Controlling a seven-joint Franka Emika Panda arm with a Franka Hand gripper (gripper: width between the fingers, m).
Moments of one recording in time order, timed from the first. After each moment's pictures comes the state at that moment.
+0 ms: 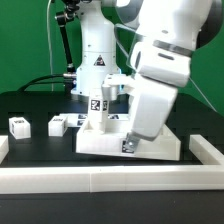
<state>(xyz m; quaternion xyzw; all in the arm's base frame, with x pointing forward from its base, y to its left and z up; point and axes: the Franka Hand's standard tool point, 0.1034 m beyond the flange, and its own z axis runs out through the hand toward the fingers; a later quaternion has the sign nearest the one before) 0.620 0.017 0.048 0.74 0.66 -0.09 0.10</state>
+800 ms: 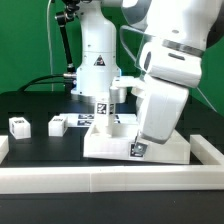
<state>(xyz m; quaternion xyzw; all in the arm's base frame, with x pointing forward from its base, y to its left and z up) 0.635 0.032 0.047 0.75 0.65 -0.09 0.09</state>
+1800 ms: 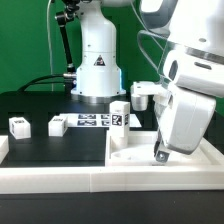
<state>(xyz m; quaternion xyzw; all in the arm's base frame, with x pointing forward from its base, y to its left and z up) 0.638 0.054 0.038 0.75 0.65 -0.09 0.09</state>
